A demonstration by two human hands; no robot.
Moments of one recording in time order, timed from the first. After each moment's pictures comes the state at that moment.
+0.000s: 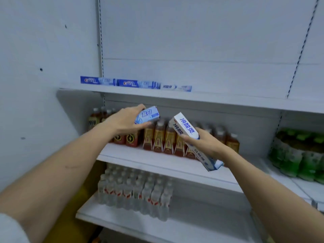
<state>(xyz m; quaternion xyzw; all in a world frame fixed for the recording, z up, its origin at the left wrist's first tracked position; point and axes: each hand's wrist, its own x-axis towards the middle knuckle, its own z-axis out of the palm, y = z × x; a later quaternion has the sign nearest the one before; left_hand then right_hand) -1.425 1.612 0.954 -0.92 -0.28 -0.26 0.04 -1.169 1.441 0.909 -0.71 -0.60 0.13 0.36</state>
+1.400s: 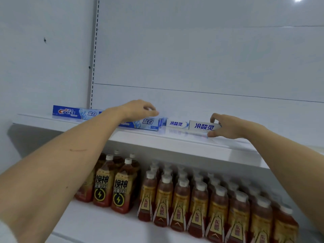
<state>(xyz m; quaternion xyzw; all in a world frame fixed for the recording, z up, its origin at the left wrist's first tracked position) -1.320 1.866 1.092 -0.91 -0.30 -0.26 -0.08 -1.030 1.691 1.088 -0.80 -0.57 -0.12 0.11</state>
